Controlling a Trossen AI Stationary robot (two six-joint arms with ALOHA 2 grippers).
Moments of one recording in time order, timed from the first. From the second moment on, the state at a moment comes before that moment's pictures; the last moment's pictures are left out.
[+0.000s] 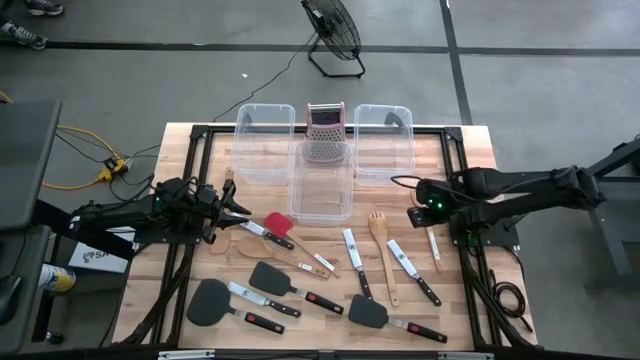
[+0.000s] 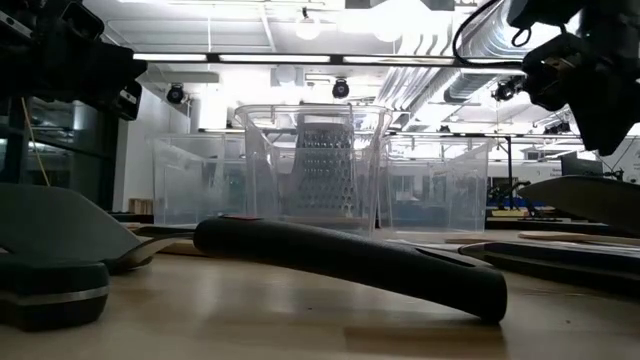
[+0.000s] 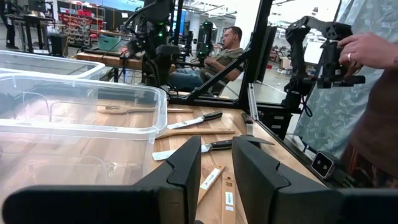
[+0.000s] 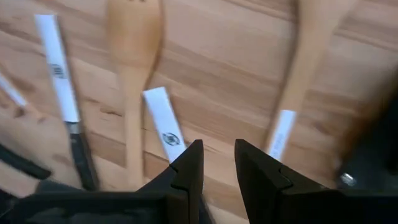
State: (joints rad) left arm 0.14 0.01 0.01 0.06 0.35 -0.16; right arm -0.05 0.94 0.73 -1.12 -0.15 1.29
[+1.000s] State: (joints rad) left arm 0.14 0.01 0.01 0.06 0.35 -0.16; right arm -0.05 1.24 0.74 -1.26 -0.13 1.37
